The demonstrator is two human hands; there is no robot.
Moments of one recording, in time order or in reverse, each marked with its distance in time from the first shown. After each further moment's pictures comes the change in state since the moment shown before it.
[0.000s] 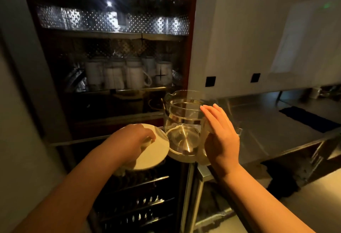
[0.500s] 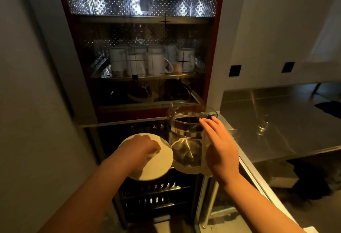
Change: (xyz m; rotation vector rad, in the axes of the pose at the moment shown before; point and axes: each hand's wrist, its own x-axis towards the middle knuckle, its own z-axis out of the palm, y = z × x) left_hand -0.023 -0.030 0.056 0.093 -0.127 -0.067; right_hand -0.052 -0.011 0.046 0.033 -0.155 -0.008
